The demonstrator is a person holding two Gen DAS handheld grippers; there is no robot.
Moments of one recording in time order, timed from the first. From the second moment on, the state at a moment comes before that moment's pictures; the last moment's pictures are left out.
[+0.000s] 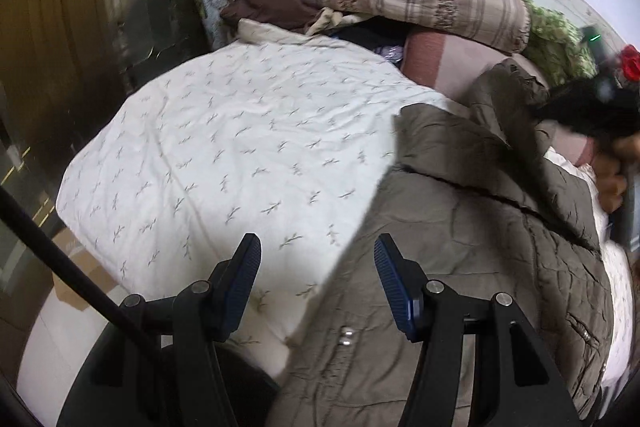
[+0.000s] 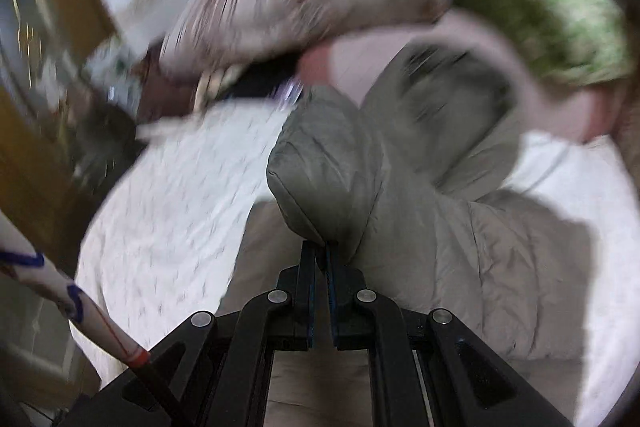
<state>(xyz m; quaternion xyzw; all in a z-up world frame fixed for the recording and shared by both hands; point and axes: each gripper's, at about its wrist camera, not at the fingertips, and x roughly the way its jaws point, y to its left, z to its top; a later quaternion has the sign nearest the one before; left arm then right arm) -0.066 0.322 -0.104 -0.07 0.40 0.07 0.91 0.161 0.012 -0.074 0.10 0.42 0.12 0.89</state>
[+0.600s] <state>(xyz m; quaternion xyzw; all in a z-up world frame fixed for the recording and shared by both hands) -0.016 0.290 -0.097 -0.06 0.41 0.01 0.91 0.115 -0.031 -0.143 0.02 0.44 0.05 0.90</state>
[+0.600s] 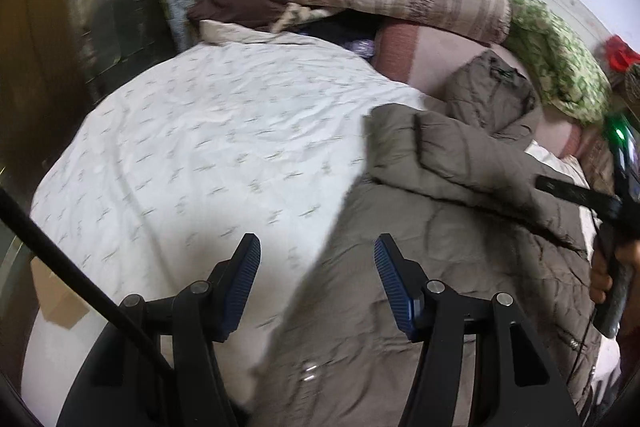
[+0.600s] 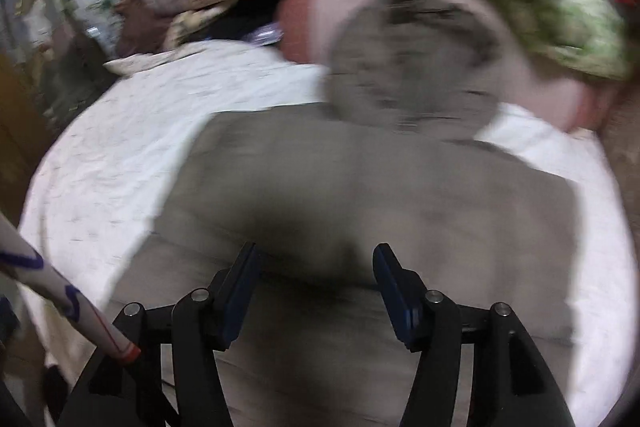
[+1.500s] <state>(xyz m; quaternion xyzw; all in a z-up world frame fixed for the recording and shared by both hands) 0.212 0.170 -0.177 -0.01 0.51 0.02 0.86 0.173 -0.179 -0.223 0.09 0.49 -0.06 0.86</state>
